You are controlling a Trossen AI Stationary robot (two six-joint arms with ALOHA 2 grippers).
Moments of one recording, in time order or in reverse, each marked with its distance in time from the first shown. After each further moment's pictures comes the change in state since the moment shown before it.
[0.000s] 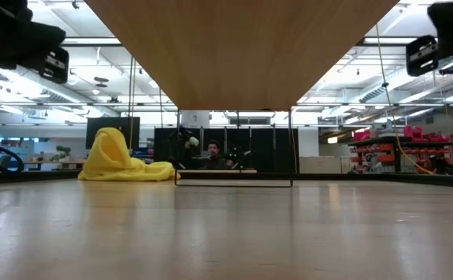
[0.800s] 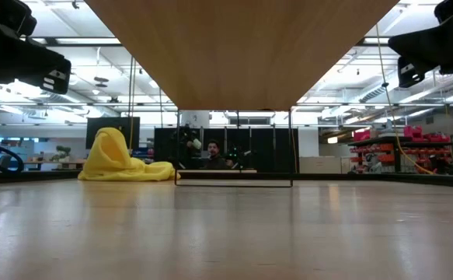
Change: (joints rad) left arm 0.003 0.151 0.000 -0.009 0.021 -0.004; right arm -0.150 0.000 0.000 -0.042 0.104 -0.027
